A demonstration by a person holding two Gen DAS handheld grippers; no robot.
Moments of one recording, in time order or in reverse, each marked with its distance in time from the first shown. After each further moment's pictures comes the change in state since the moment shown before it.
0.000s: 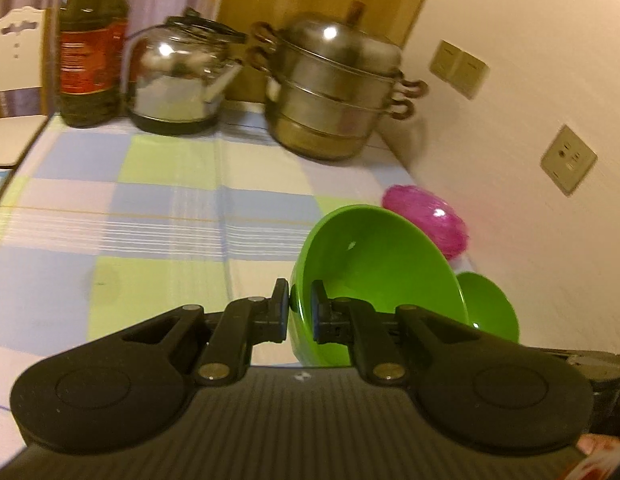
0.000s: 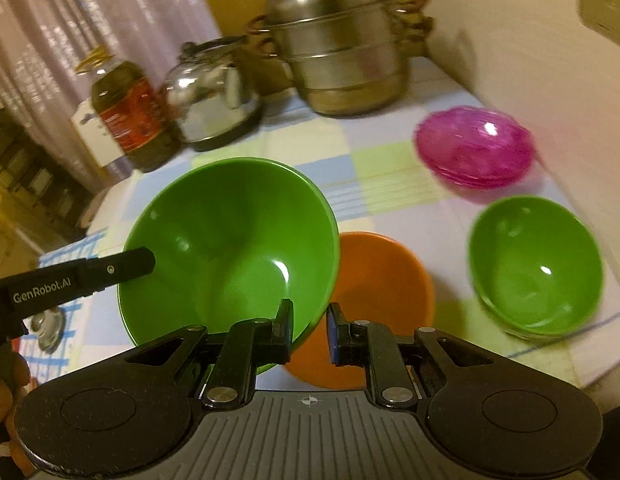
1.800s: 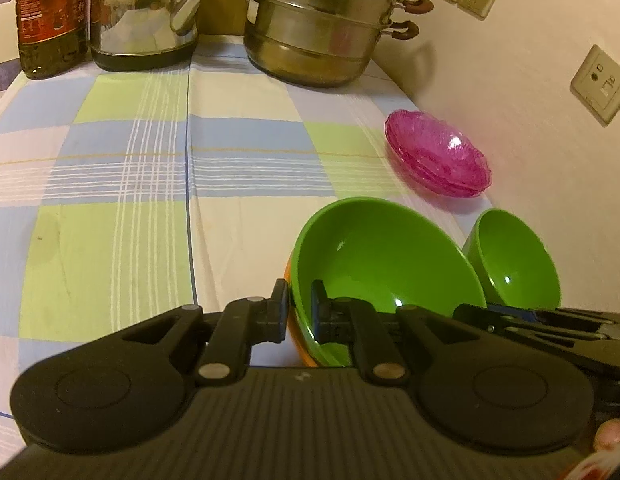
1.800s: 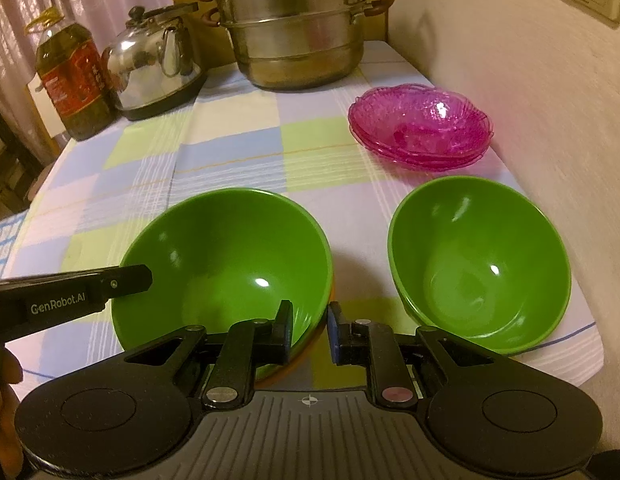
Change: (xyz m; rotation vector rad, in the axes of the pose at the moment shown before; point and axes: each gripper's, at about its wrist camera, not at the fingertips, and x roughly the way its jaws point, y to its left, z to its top) left arm 0.088 -0.020 -0.042 0.023 0.133 0.029; right arm 0.047 -0.054 -0.011 -0.068 0.025 -0.143
